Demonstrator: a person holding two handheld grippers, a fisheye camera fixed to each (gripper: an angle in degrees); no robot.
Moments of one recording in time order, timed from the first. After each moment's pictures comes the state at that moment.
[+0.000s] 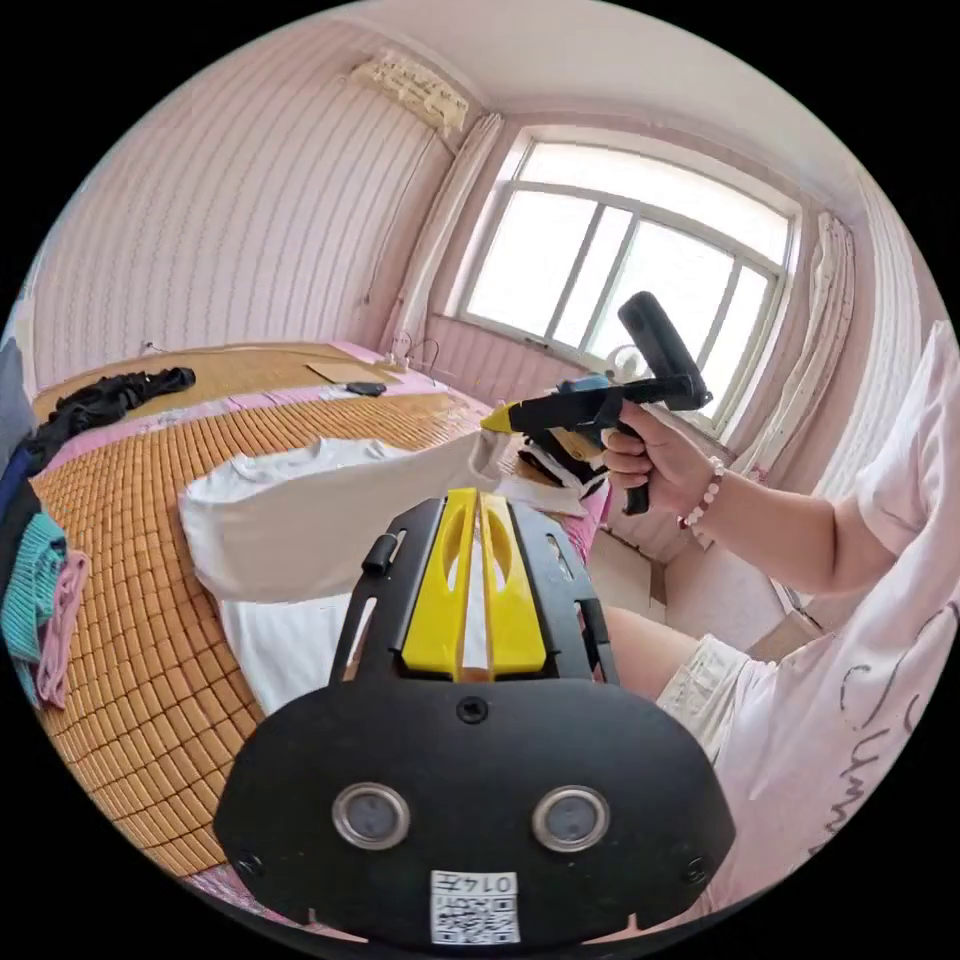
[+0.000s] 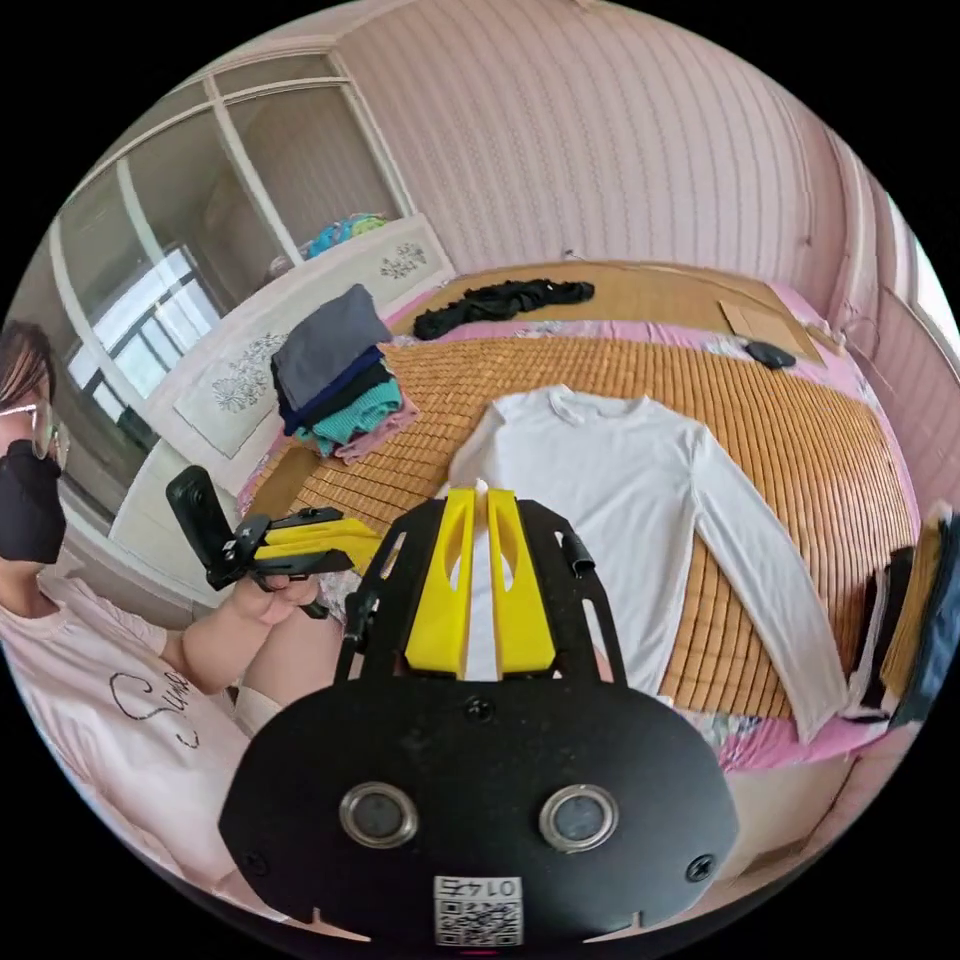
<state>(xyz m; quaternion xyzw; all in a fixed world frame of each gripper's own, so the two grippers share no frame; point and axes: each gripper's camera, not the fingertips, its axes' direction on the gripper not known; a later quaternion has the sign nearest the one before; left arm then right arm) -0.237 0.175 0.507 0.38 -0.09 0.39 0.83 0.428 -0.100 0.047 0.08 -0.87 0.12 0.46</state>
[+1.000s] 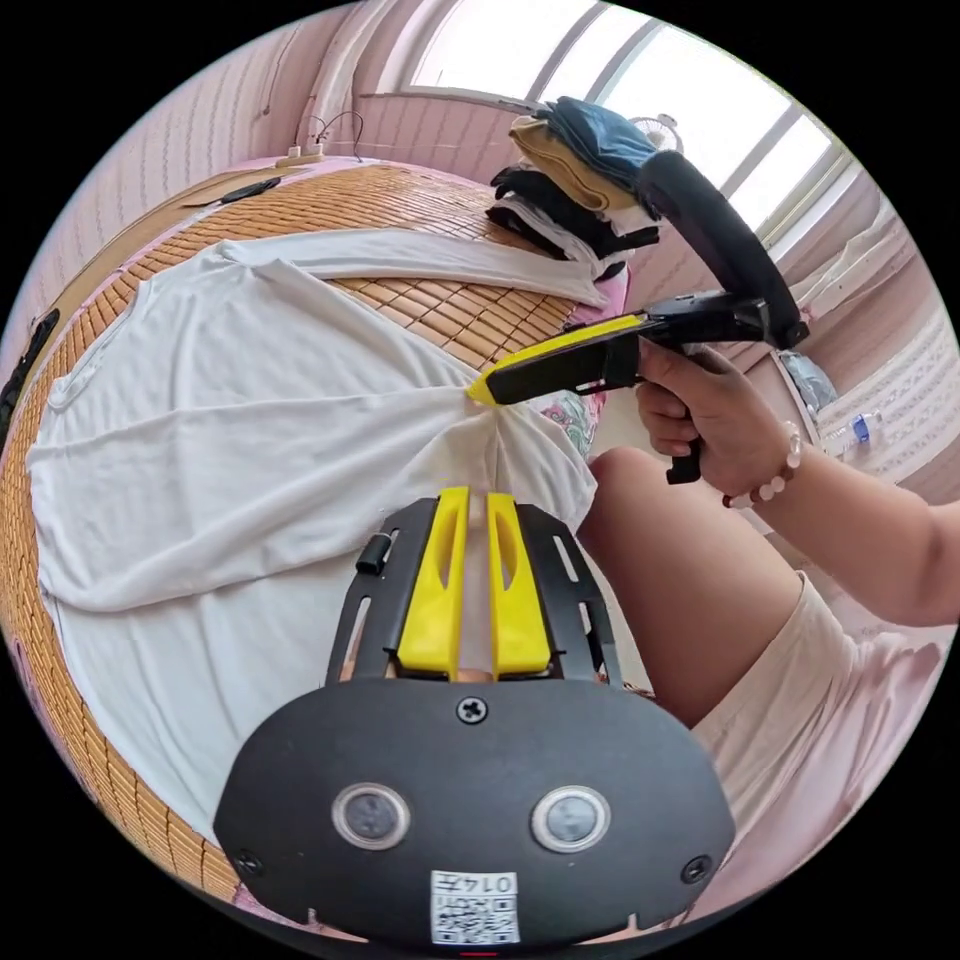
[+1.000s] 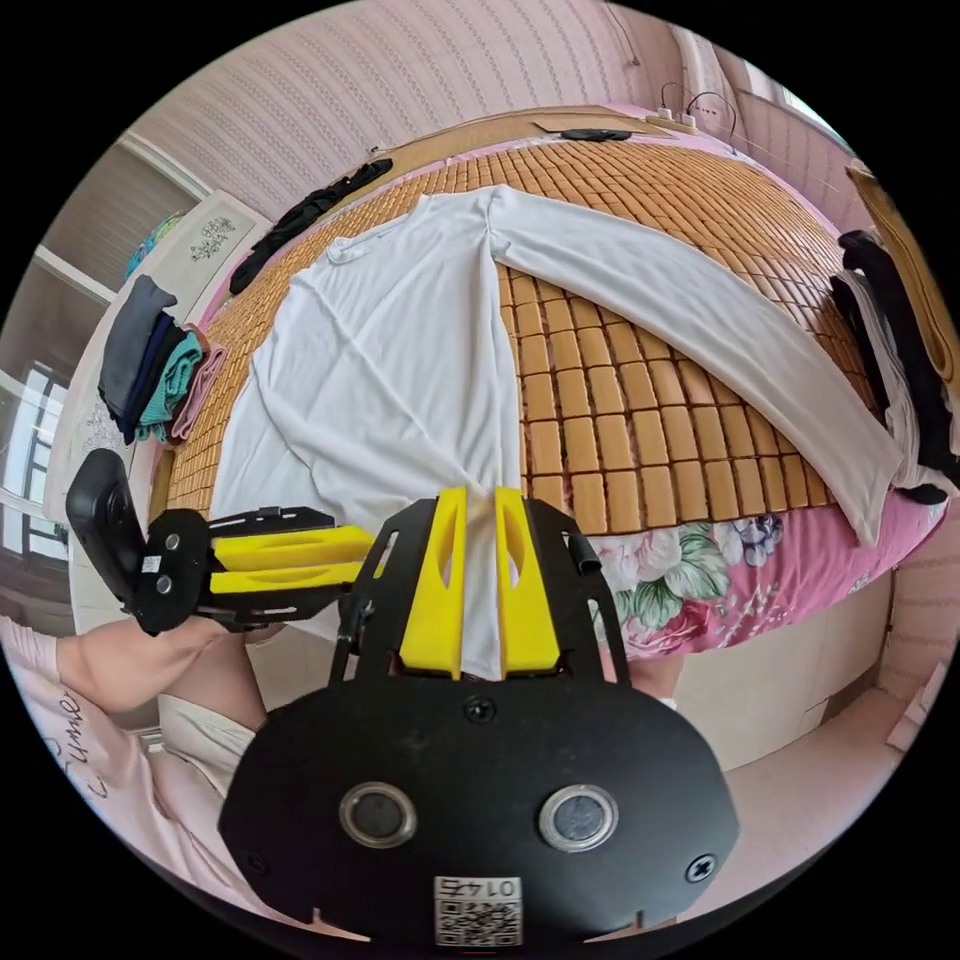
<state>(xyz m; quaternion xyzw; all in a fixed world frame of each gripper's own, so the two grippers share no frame) -0.116 -0.024 0.724 0.09 -0.22 0.38 0.89 0.325 -0.057 0.197 -0.13 -0.84 0.09 0.51</state>
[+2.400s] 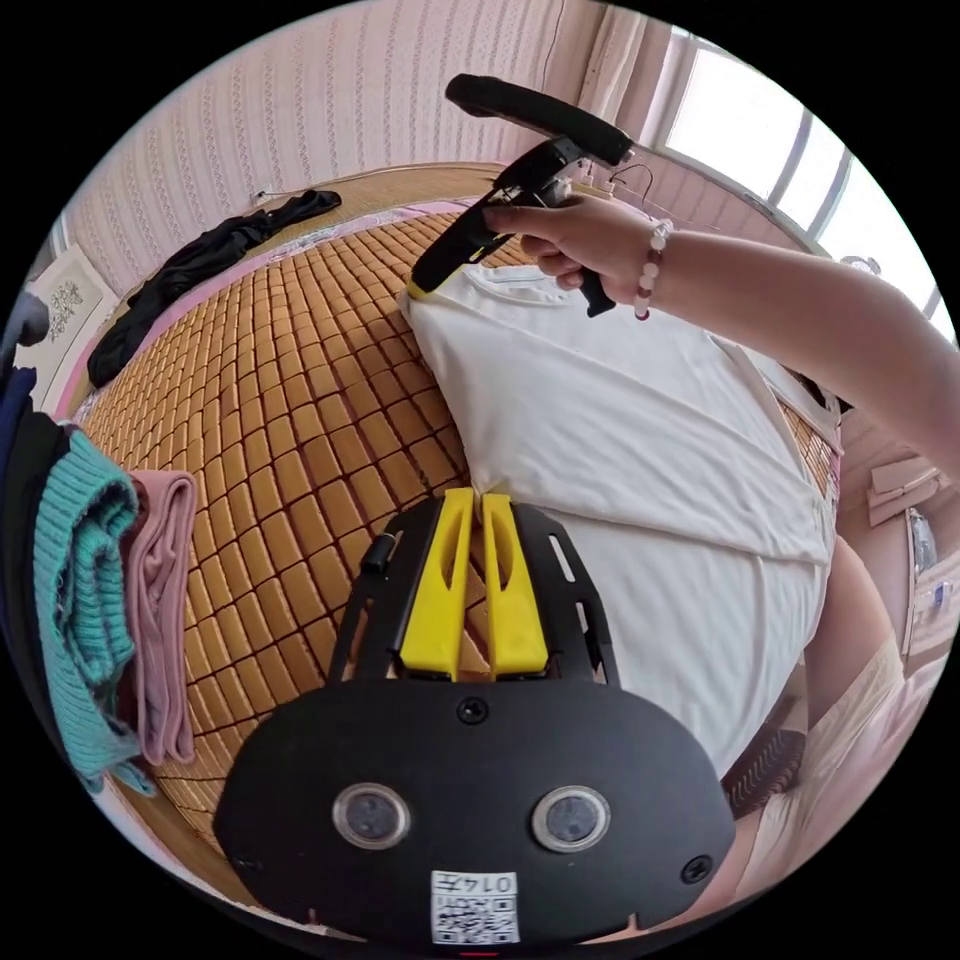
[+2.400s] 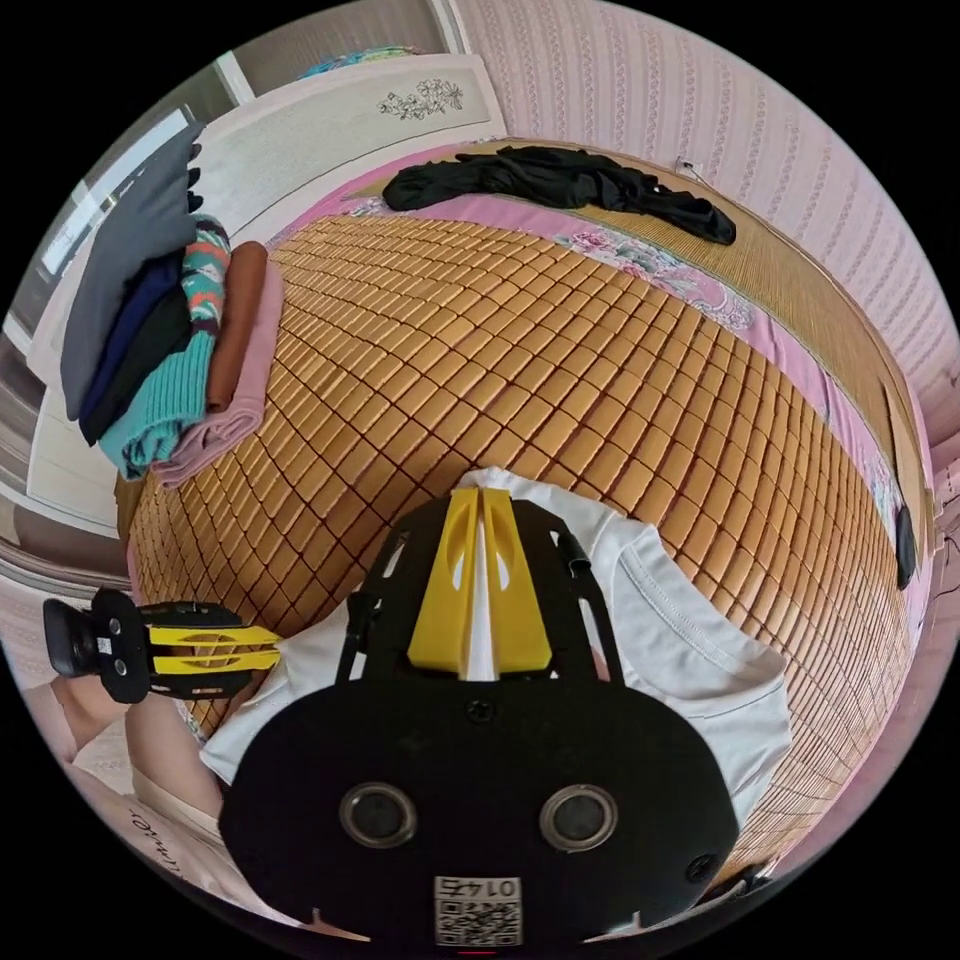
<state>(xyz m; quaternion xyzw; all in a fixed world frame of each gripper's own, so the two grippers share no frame) -0.261 -0.114 0.474 0.24 -0.33 0.19 0.89 0.362 -0.511 -0.046 0.14 -0.83 -0.13 0.52</state>
